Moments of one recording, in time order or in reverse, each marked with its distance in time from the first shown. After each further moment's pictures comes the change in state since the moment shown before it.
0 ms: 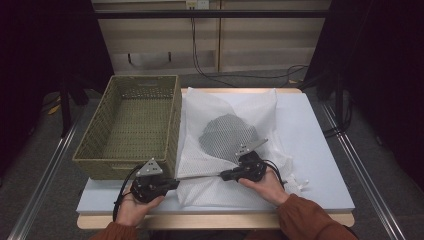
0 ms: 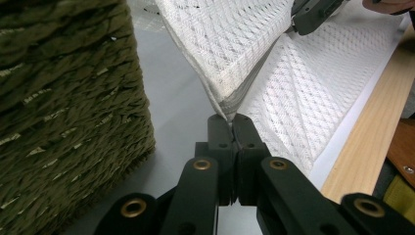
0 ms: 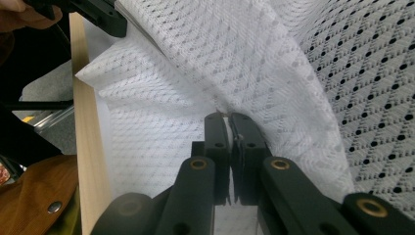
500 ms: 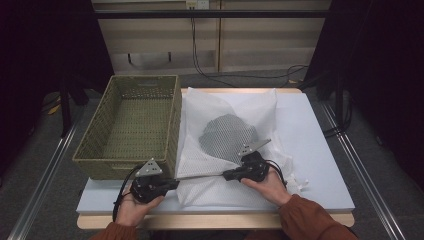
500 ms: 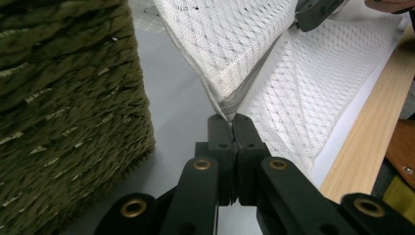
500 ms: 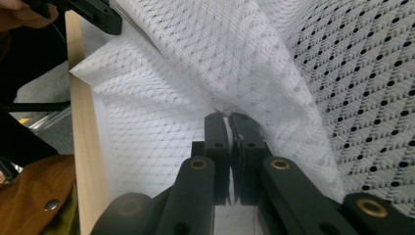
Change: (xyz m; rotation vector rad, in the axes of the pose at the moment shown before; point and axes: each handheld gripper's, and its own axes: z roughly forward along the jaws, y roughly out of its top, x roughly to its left) left arm 0.001 -0.001 -0.001 -0.007 0.001 -0.007; right arm -0.001 -0.003 -0.006 -0.004 -0.013 0.000
